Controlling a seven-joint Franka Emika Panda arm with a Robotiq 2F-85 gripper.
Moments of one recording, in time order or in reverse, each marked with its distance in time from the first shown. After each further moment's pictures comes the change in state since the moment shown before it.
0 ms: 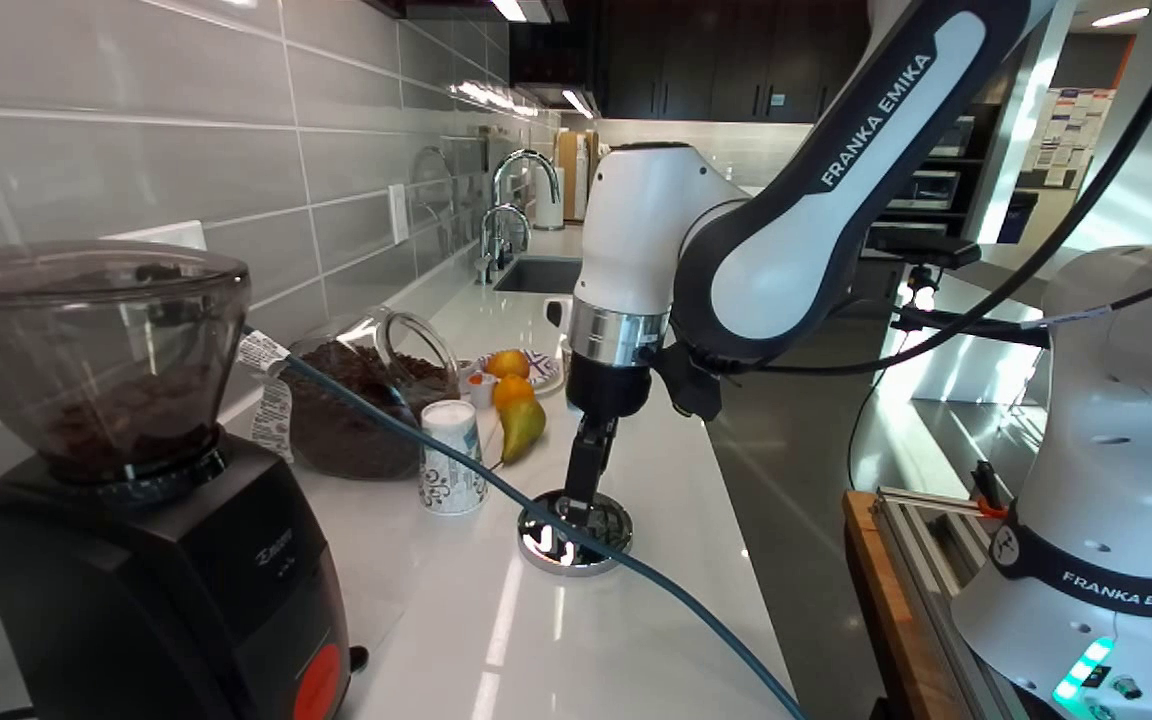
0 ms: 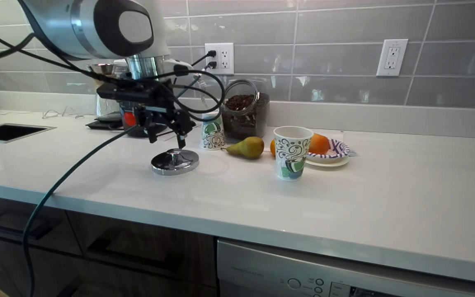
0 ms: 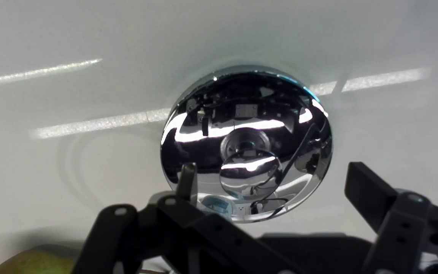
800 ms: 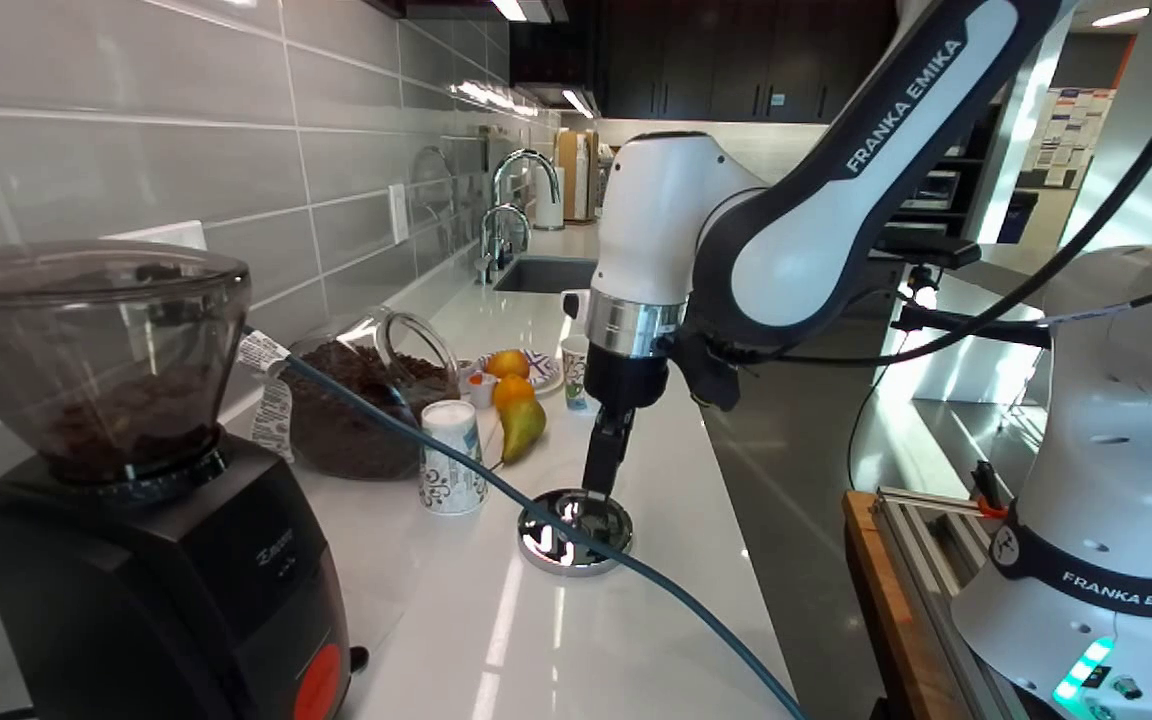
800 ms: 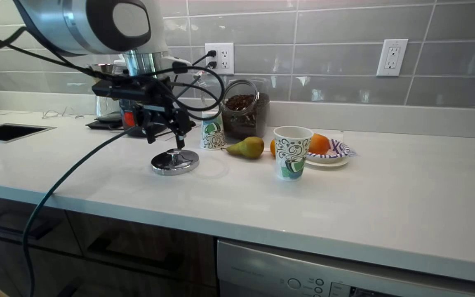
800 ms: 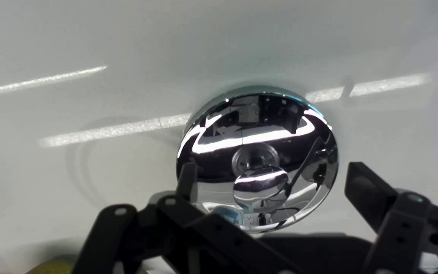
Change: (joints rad) arm -0.017 -0.051 0.000 -0.038 -0.002 -0.028 0.000
